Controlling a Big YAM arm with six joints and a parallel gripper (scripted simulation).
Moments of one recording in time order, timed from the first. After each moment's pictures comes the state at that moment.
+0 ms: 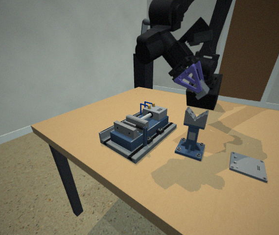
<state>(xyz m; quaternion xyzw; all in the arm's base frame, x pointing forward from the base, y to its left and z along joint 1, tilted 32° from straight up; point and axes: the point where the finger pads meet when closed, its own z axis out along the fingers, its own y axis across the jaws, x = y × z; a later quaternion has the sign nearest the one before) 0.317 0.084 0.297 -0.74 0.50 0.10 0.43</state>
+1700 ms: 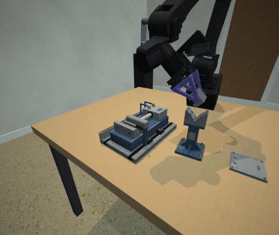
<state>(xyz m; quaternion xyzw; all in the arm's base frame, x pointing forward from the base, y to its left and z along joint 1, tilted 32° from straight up) 0.330 0.082 0.274 -0.74 0.51 0.10 0.43</state>
